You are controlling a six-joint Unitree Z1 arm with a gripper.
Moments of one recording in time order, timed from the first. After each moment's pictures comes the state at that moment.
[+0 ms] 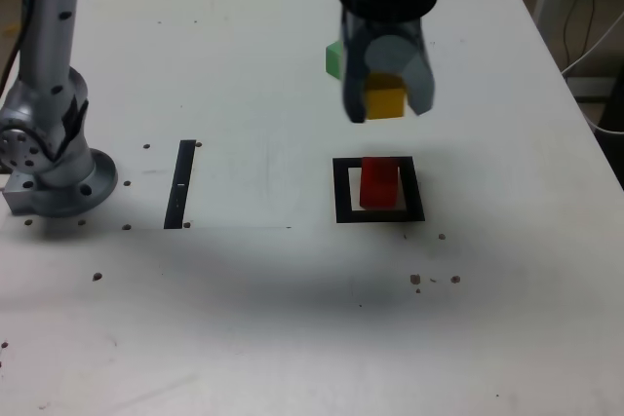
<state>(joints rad) -0.10 1.95 -1.67 1.34 0.14 -0.10</state>
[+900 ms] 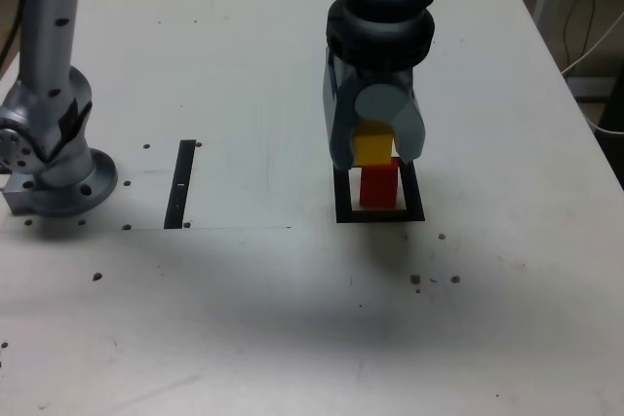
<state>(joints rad) -0.19 1.97 -1.61 1.30 0.08 -0.25</state>
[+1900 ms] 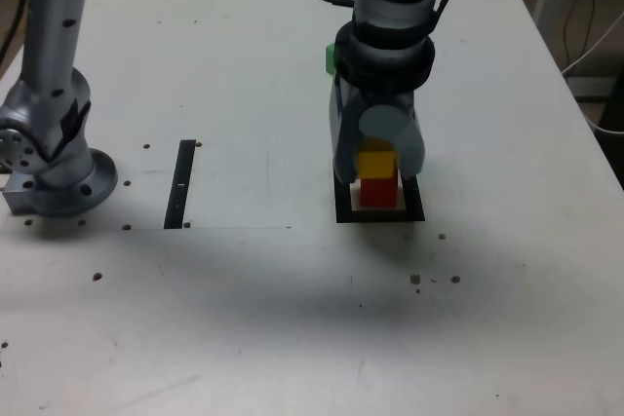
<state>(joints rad) -0.15 2.00 -1.53 1.18 0.08 -0.18</state>
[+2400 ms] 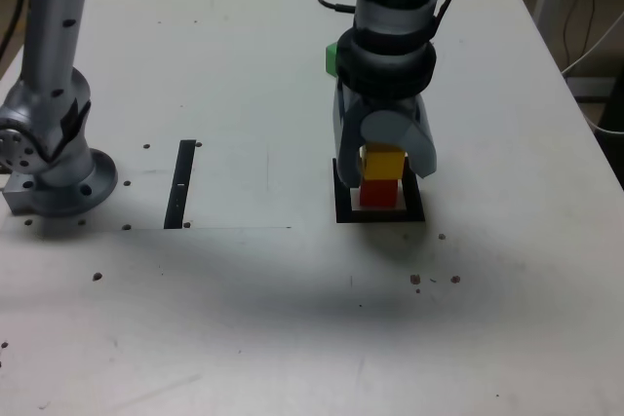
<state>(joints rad) -0.15 2.00 -1.50 1.14 0.07 -0.17</state>
